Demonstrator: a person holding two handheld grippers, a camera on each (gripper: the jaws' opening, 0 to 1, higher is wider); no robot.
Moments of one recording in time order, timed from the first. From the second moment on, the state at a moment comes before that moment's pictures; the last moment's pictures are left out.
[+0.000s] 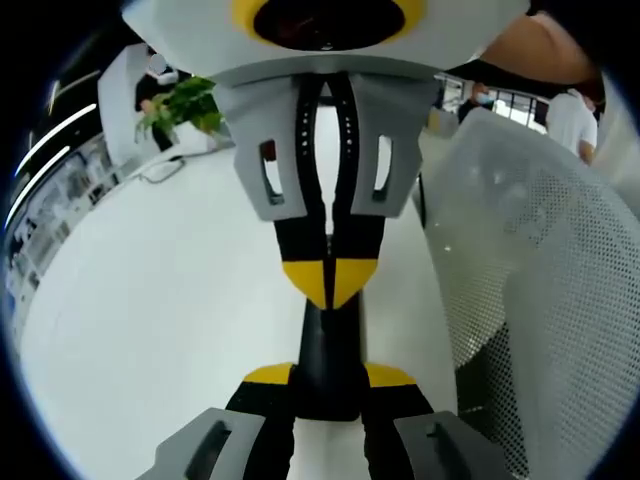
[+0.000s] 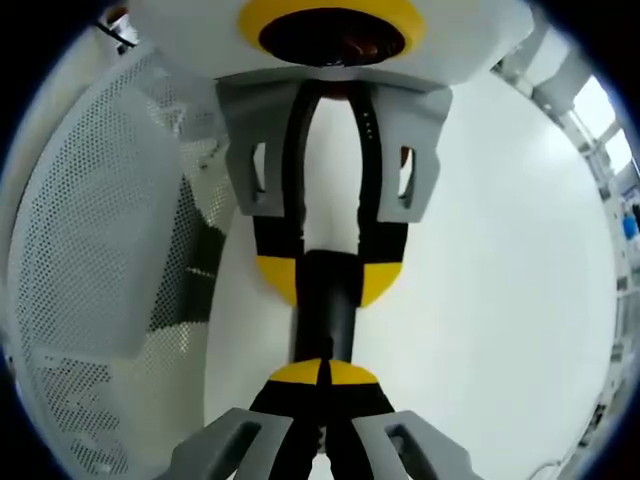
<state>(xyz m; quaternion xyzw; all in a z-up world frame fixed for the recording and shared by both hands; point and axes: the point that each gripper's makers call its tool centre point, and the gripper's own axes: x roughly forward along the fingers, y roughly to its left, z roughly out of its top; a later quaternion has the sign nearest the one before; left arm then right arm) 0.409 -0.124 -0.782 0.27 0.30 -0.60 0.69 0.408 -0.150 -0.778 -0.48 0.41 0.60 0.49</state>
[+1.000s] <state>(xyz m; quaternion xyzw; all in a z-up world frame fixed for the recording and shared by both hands) 0.411 -0.122 -0.783 0.27 0.30 -0.60 0.69 0.417 -0.140 -0.742 -0.48 0.38 0.60 0.51</state>
